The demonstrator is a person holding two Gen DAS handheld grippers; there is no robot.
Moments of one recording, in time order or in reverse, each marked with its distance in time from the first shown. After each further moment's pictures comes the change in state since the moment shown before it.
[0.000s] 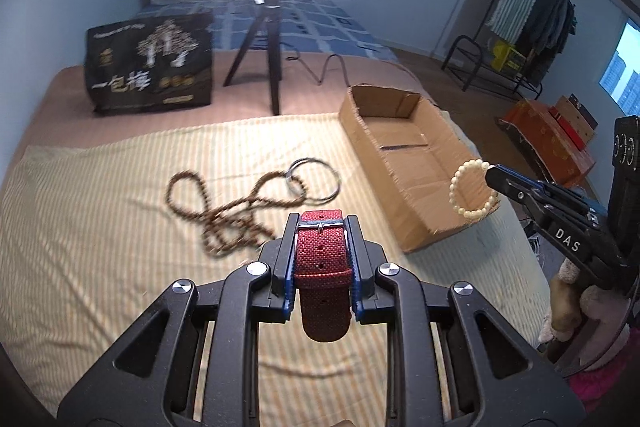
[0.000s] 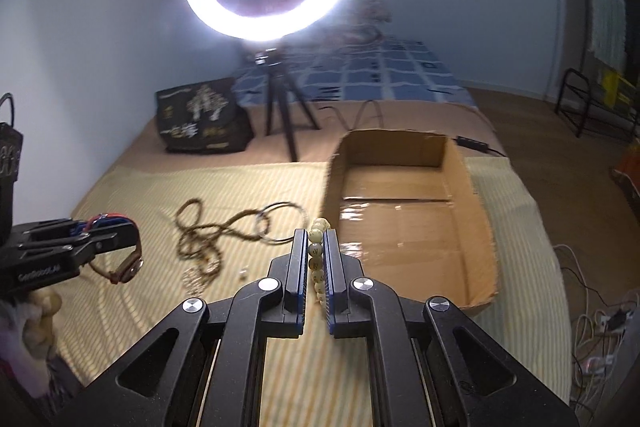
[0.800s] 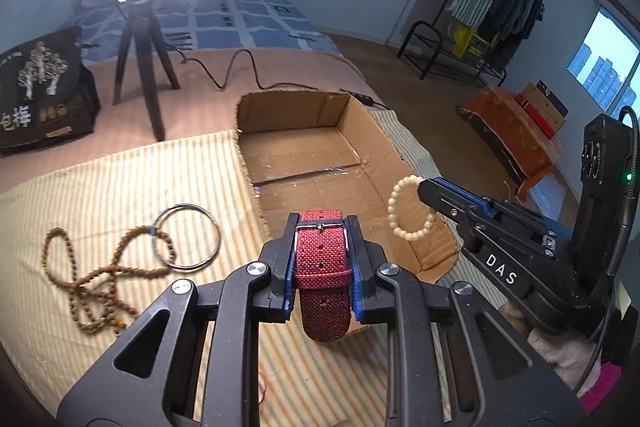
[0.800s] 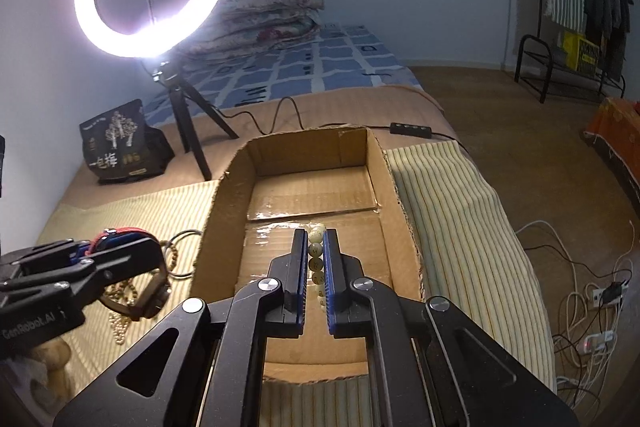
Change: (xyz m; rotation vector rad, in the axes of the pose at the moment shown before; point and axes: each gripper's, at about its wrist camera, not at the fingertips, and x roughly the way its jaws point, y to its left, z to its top) left arm 0.100 -0.089 0.048 0.050 0.049 -0.154; right arm 0.042 -0.083 0.018 0.131 0.025 -0.122
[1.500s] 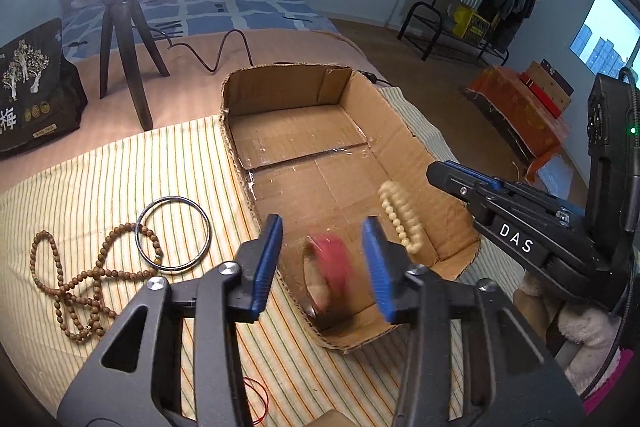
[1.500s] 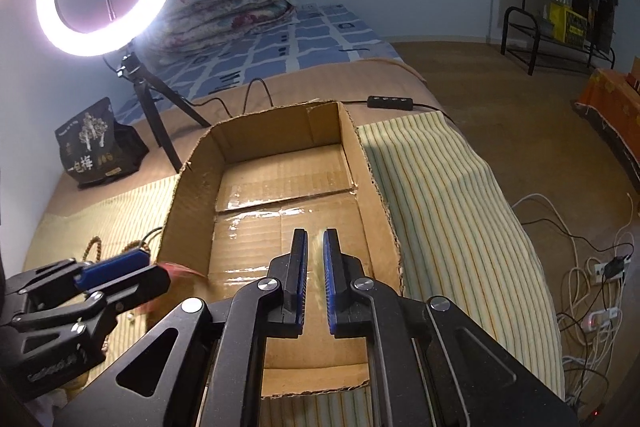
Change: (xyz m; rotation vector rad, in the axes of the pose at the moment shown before) left arm 0.025 -0.005 -0.010 0.050 0.041 0.026; right arm 0.024 -0.022 -0.003 0.074 0.065 -0.039
